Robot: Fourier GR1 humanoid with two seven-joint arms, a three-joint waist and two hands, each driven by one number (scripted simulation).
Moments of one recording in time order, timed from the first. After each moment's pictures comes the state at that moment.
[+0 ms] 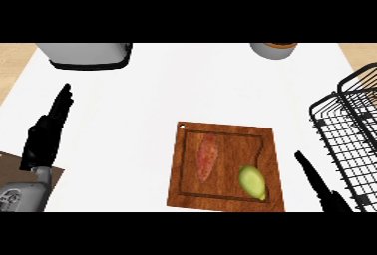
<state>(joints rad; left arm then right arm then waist) -0.14 0.35 -0.03 -1.48 -0.07 0.17 0.09 0.39 -0.32 0.25 -2.01 0.41 -0.03 0.27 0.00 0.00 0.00</state>
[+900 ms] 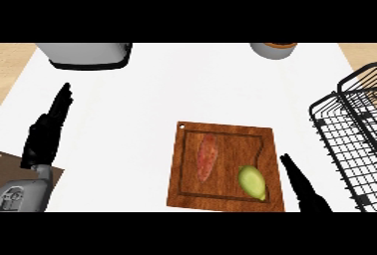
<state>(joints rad) -0.16 0.30 0.05 -1.45 -0.13 0.10 0.07 0.40 -0.21 0.34 -1.96 0.68 -0.10 0.30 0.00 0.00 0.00</state>
